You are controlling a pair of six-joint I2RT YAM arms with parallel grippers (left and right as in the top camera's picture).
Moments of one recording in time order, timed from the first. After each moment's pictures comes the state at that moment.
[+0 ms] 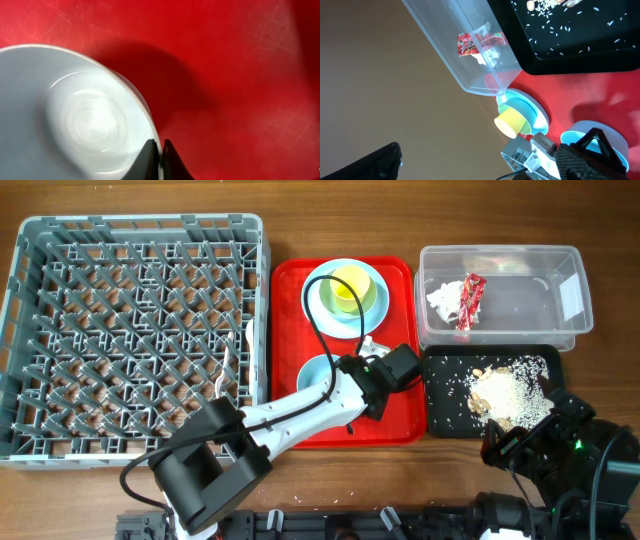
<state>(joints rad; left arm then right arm) -0.99 1.89 1.26 -0.77 -0.21 -0.60 -0.14 0.43 0.86 -1.07 -0.11 2.02</state>
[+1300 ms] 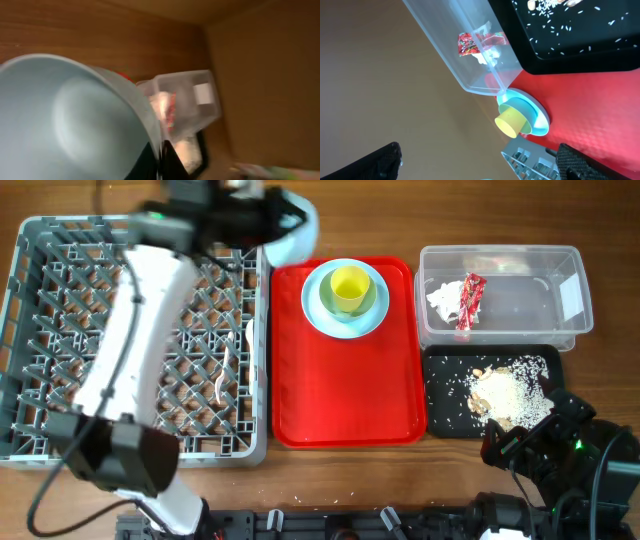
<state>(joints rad) -0.24 1.81 1.89 -0.84 0.64 -0.44 -0.14 0.43 0.86 -1.07 -0.11 2.02</state>
